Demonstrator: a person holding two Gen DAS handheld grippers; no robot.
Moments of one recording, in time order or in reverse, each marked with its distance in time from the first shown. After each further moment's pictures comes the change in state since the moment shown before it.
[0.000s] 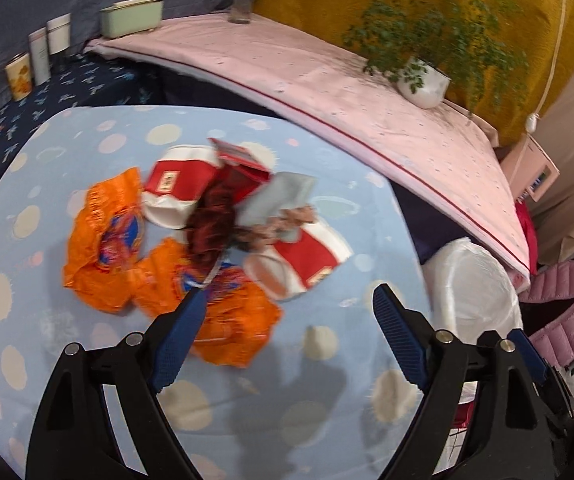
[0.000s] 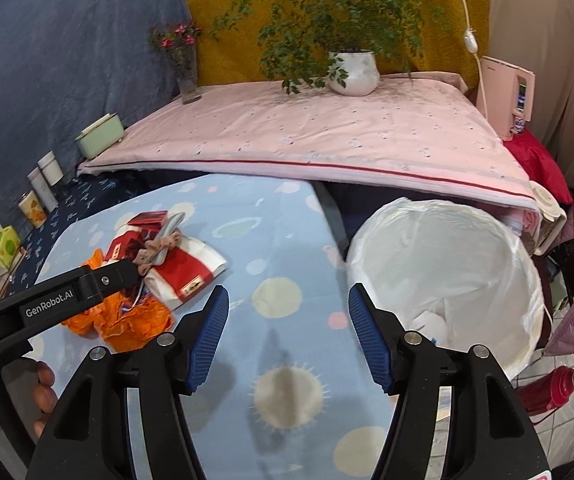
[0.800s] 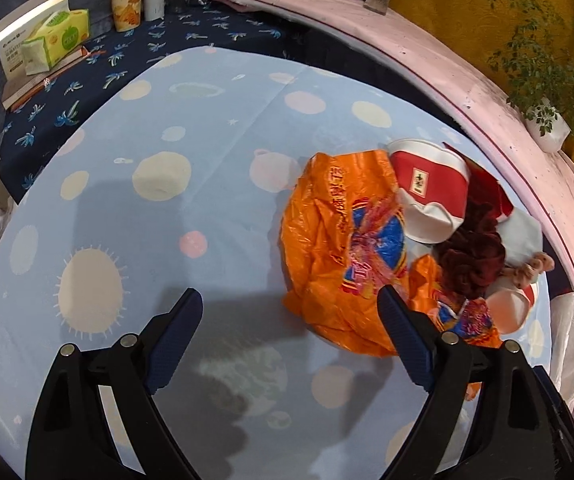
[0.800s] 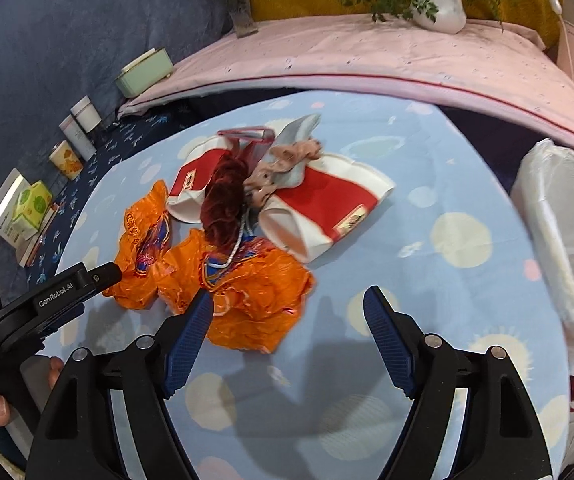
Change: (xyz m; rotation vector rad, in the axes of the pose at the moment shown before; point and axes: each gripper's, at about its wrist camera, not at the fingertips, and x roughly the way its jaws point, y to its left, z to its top) left arm 0.030 0.176 0.003 -0.222 0.060 0.225; right arm 0.090 0.120 -0.032 -0.022 0.211 0.152
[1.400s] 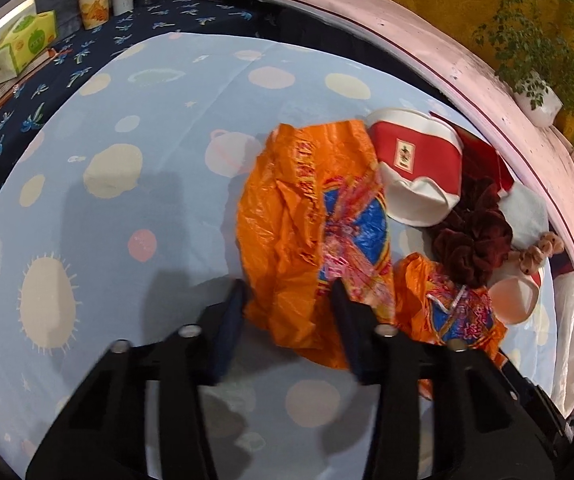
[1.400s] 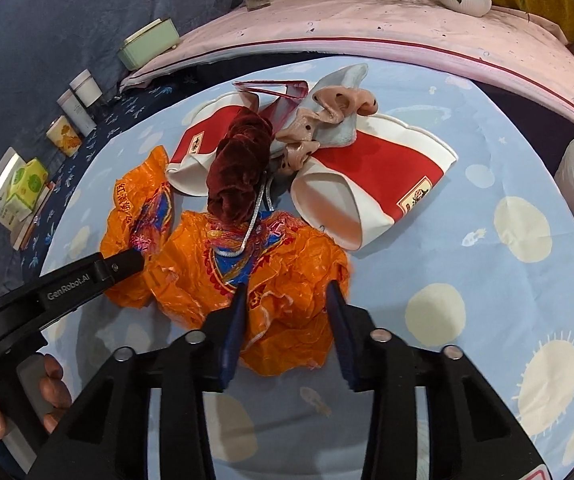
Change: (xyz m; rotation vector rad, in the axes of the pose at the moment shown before) left arm 0.024 -0.020 -0.004 0.073 0.052 -0.047; right arm 0.037 0.015 -0.009 -0.032 0.073 0.024
